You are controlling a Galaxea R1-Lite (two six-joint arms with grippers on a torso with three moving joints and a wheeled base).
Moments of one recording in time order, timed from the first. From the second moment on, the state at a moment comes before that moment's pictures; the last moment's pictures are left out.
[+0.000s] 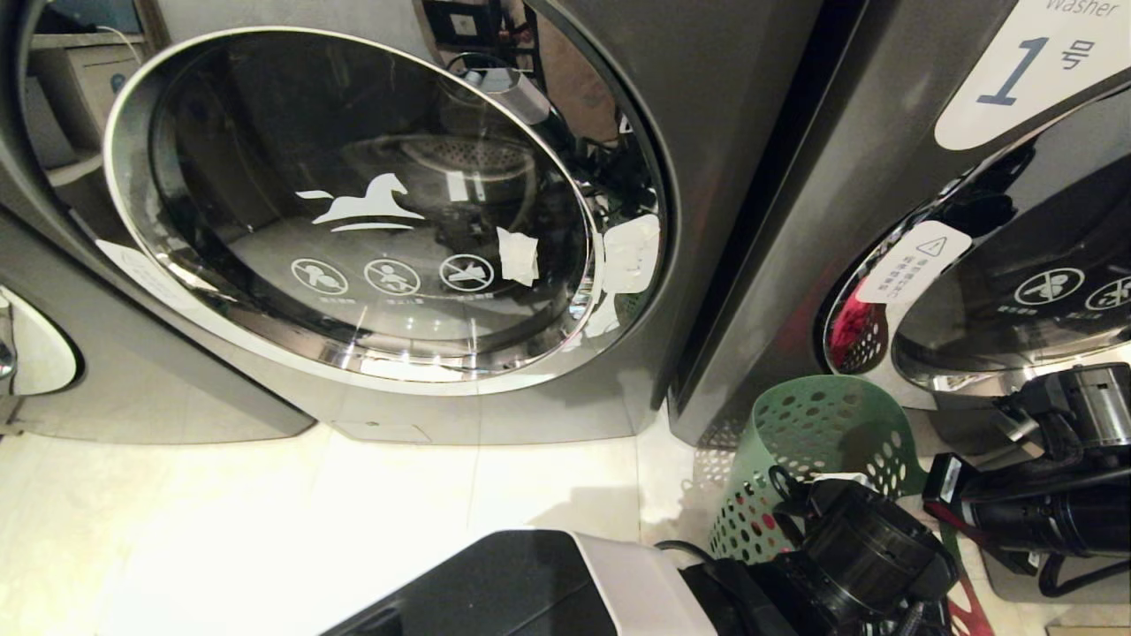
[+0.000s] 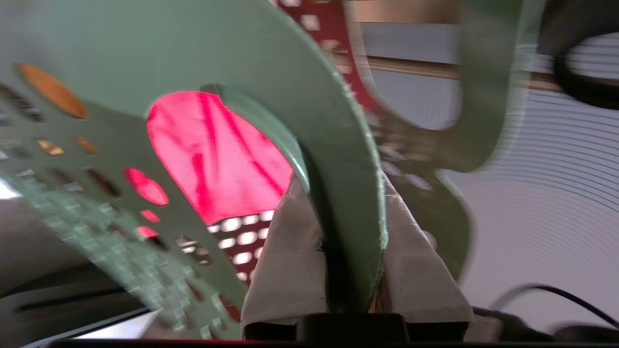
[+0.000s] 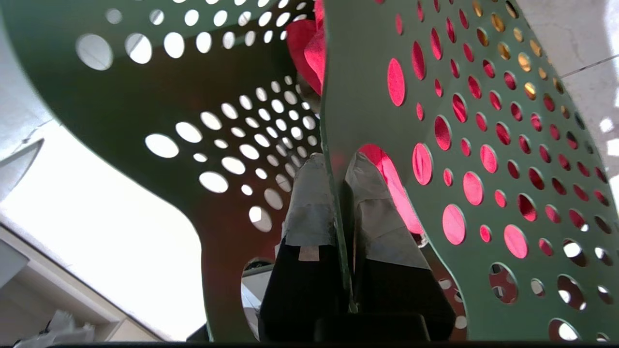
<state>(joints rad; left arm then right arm) -1.24 2.51 -1.77 -0.27 -0.07 -0.74 -0.01 1.59 -0.62 -0.14 0.21 0.67</state>
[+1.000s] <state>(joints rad) -1.23 2.55 -1.87 -0.26 -0.03 -0.74 -0.01 1.60 -0.62 -0.18 0.22 0.67</state>
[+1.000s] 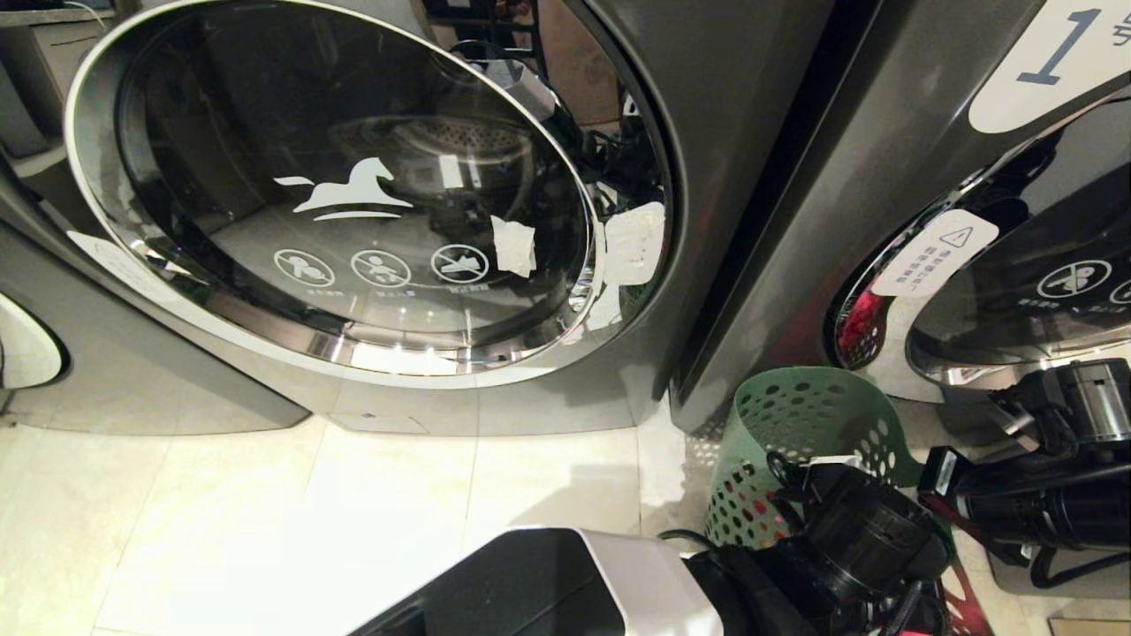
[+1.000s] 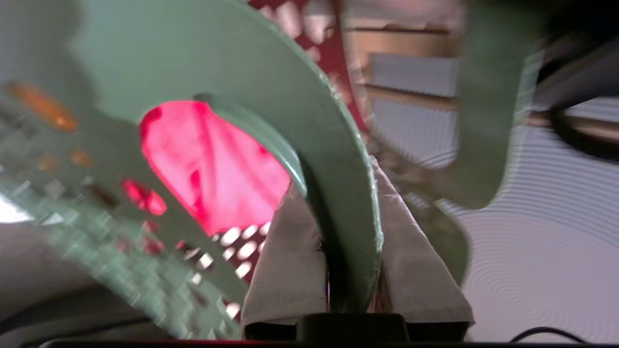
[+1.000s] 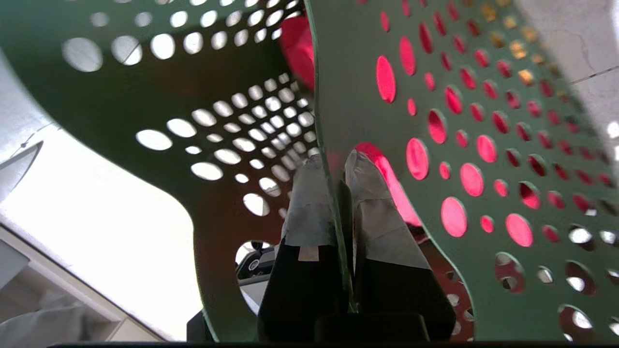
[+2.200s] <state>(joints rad) -1.23 2.57 -1.88 0.14 0.22 -0.61 -0.01 1.61 -0.62 -0.18 0.21 0.67</state>
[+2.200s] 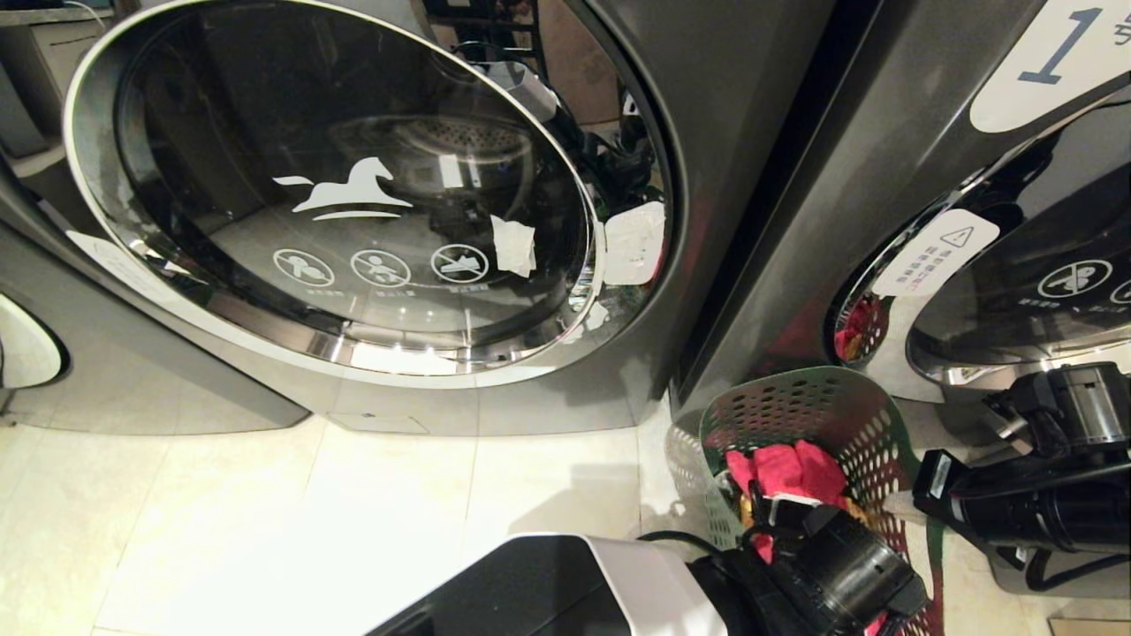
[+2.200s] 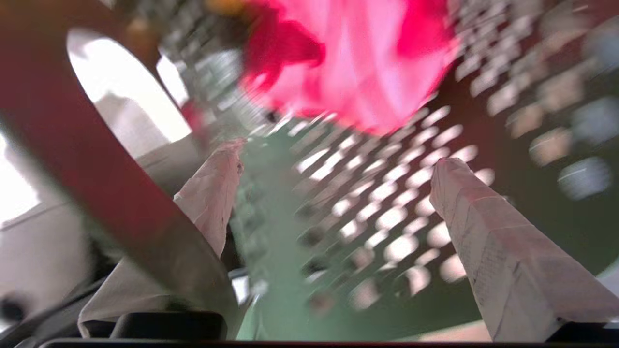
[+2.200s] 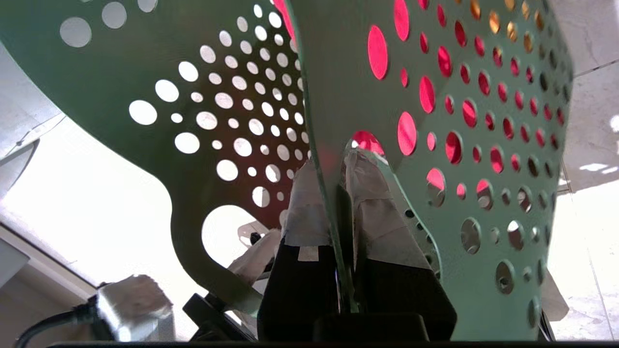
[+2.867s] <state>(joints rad) -1.21 2.57 -1.88 0.28 0.39 -0.61 -0.03 1.66 -0.58 -0.24 0.21 0.67</state>
